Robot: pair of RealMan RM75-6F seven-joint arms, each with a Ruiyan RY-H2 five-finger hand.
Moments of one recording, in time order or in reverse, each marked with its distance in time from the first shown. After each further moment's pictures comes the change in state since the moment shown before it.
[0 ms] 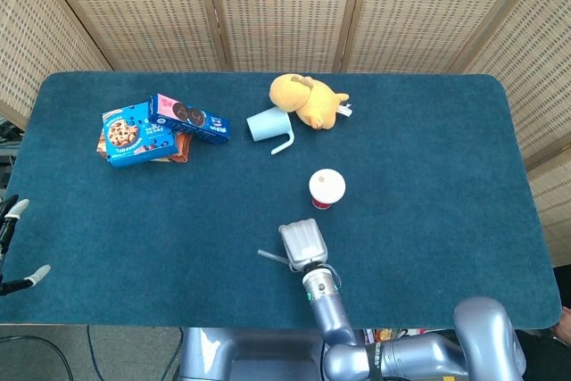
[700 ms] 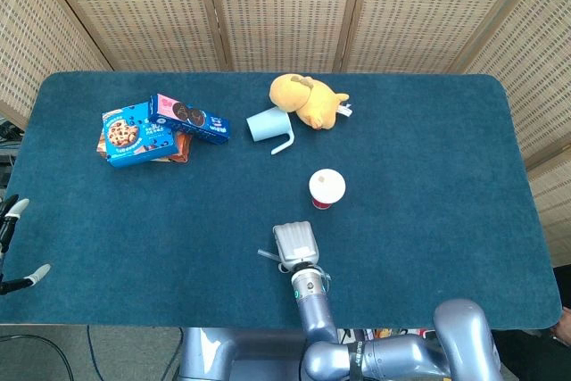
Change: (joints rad) left arm -0.004 0.000 -0.002 0.002 -0.012 -0.013 0.000; right arm 0.036 -0.104 0.058 0.103 0.064 0.028 0.047
